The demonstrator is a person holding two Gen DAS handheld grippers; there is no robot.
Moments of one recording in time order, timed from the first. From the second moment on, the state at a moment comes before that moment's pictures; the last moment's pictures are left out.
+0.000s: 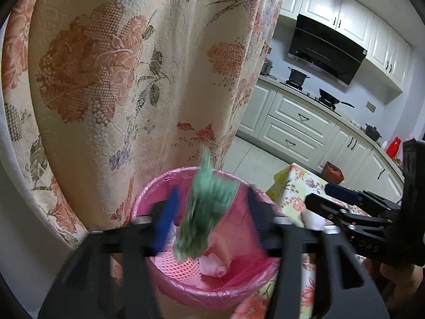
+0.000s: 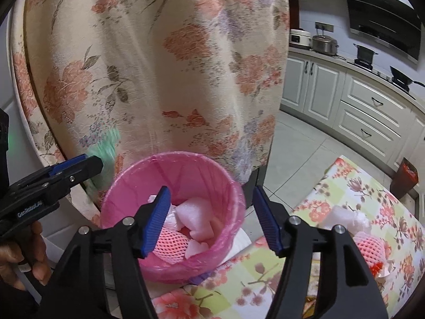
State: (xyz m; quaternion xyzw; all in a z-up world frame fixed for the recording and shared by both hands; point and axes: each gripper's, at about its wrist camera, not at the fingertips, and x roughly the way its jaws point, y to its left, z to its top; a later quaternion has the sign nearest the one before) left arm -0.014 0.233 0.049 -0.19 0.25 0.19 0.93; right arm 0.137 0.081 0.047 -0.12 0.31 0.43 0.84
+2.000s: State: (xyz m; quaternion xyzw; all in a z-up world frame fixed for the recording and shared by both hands) left arm 0.124 0.012 0.052 -0.10 0.32 0.03 0.94; right arm 0.201 -0.258 0.006 0.01 0.34 0.20 0.92
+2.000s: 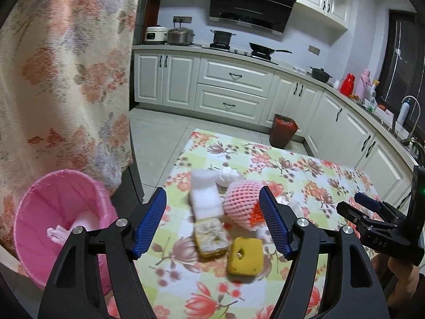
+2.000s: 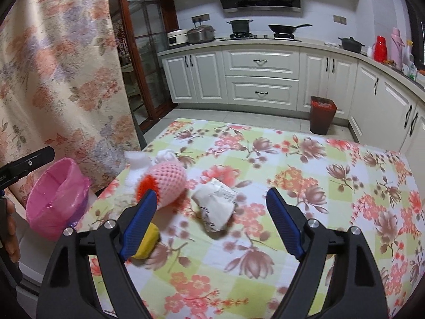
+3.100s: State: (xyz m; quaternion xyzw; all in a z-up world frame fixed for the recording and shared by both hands) left arm 0.251 -0.051 -0.051 -0.09 0.43 -0.01 0.90; right arm 0.253 -0.301 -0.056 0.05 0.38 0.18 0.91
